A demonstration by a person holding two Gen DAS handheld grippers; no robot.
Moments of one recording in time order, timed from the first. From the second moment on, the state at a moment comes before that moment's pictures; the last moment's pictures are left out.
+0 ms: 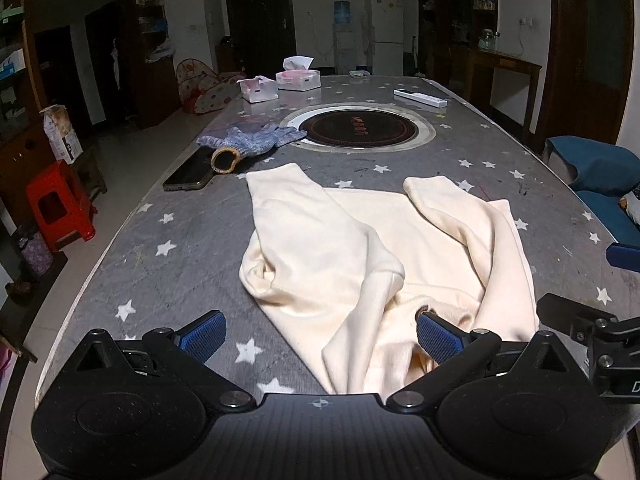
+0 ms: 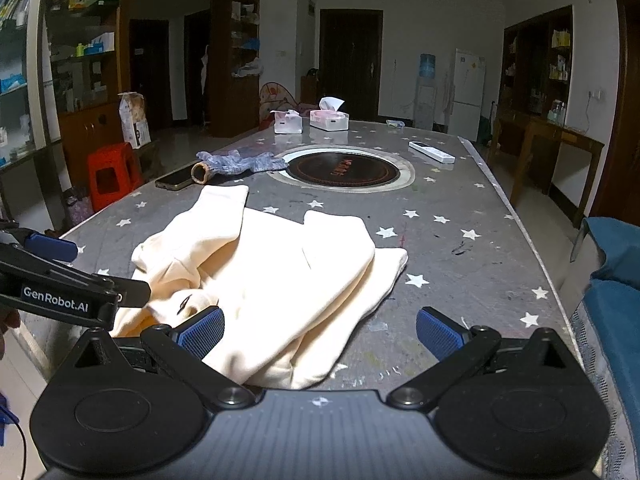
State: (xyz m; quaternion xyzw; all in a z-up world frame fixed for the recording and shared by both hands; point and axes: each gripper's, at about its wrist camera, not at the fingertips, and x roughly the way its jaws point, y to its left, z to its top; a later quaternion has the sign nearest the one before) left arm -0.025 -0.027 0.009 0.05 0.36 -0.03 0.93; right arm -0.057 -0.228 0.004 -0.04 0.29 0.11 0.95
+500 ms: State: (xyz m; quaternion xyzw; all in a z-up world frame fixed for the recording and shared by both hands) left arm 0.011 -0.032 0.011 0.05 0.36 -0.04 0.93; right arm -0.016 -0.236 -0.002 -0.01 0.31 0.11 0.94
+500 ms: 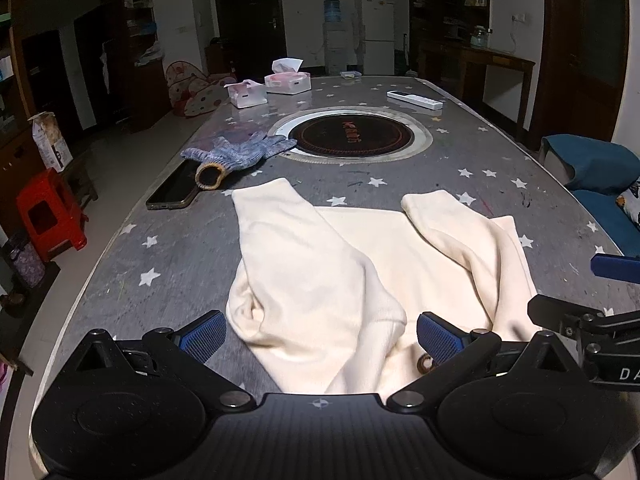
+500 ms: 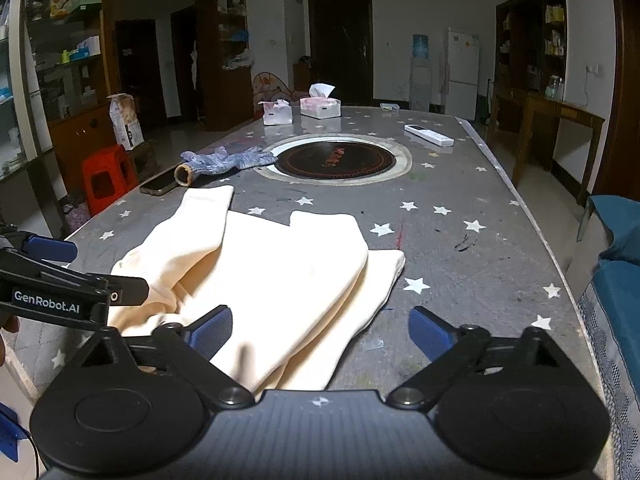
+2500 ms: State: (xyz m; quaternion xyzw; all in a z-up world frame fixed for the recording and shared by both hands) left arm 0.016 0.053 0.025 -0.01 0.34 -0.06 0.94; right arm 0.028 -0.270 -0.009 0.05 0.33 0.11 0.93
